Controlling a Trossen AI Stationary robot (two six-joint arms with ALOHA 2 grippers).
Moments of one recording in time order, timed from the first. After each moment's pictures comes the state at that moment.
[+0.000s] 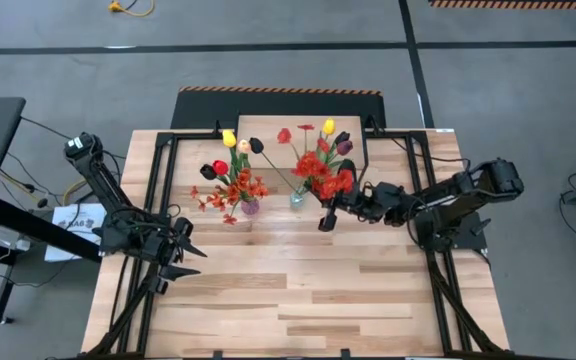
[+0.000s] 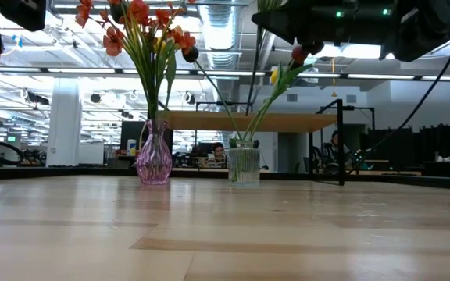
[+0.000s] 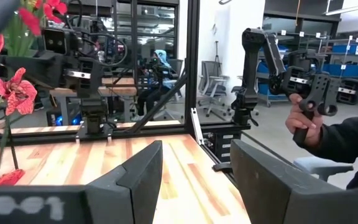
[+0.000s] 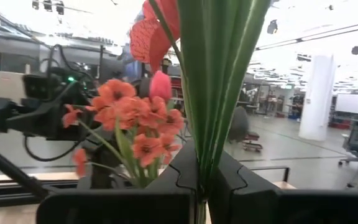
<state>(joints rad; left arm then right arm) -0.97 0.61 0.16 0.63 -0.70 0.06 0.06 1.48 0.56 1.18 0.33 -0.23</state>
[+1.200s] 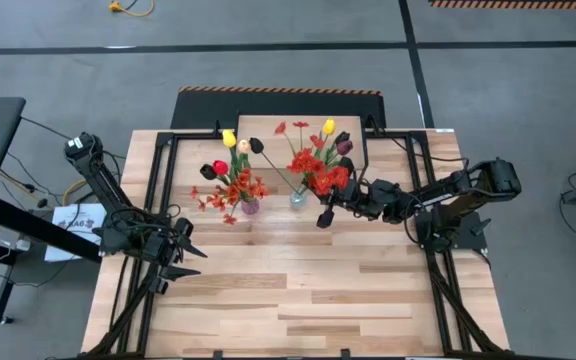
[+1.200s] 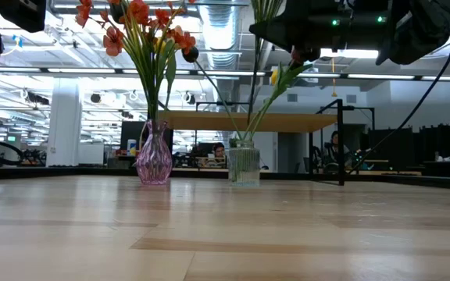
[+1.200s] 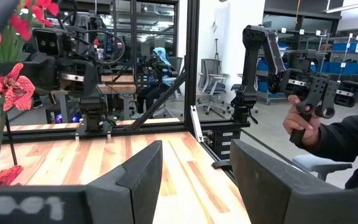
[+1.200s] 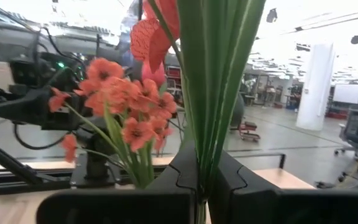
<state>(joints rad) -0.97 0.61 0.16 0.62 -0.70 0.04 0.03 1.49 0.56 1.15 0.32 -0.21</state>
